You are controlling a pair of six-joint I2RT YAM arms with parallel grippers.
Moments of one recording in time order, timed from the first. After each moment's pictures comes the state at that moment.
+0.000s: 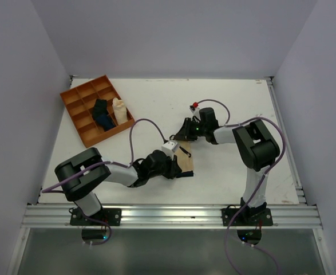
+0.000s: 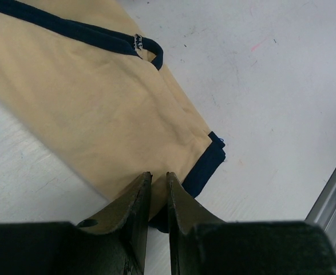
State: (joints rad) left arm -0.98 1.66 0.54 0.57 0.00 -0.54; right arm 0.40 1.97 0.98 0.32 -0.57 0.61
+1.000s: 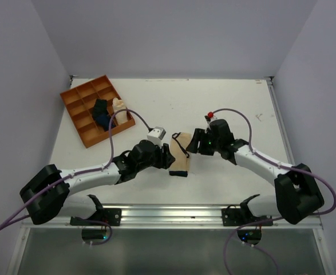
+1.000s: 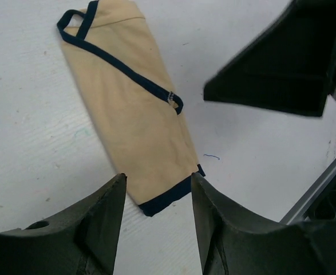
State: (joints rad) left arm -0.91 1.30 0.59 0.19 -0.10 -0.57; right arm 0.47 1.35 0.74 -0.13 -0.23 0.60
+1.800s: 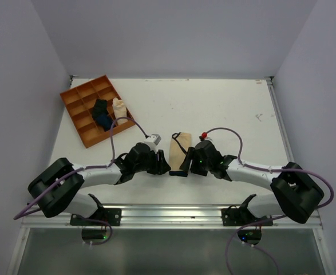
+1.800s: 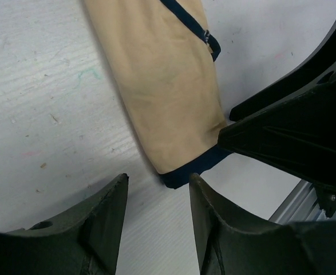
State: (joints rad) left arm -0.79 1.40 0.46 0.31 0.13 -0.64; right arm 0.75 1.33 0.53 -0.08 0.01 0.93
